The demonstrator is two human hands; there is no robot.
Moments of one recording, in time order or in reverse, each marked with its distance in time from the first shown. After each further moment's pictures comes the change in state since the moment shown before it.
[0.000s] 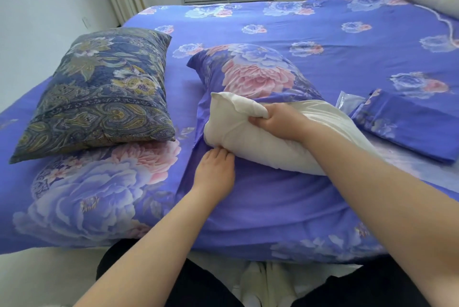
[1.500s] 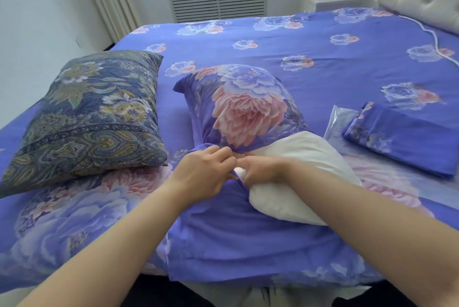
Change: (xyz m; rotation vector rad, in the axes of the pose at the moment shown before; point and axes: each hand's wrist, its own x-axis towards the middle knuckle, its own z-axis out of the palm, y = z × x) left_hand 0.042 -0.019 -0.081 0.078 0.171 0.480; right_hand -0.001 -0.011 0.039 0.134 -0.560 -0.156
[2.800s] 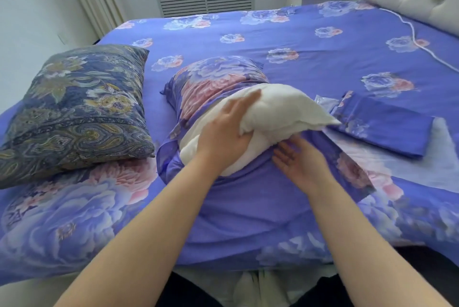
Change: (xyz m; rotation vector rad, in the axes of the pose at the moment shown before) left_hand 0.067 0.047 -0.005 -0.544 0.319 -0.445; right_hand -0.097 0.030 0.021 1.732 0.976 0.214
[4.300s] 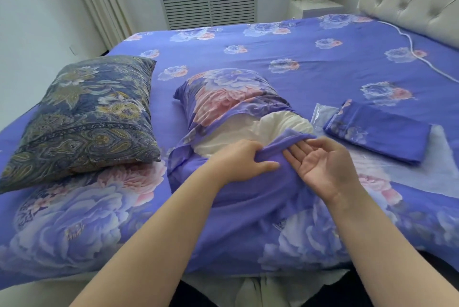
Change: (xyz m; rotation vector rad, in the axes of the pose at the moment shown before) left_hand -0.011 0.011 0.004 0.160 -0.646 -0.132; right_hand -0.047 -0.032 0.004 0.252 -0.213 -0.057
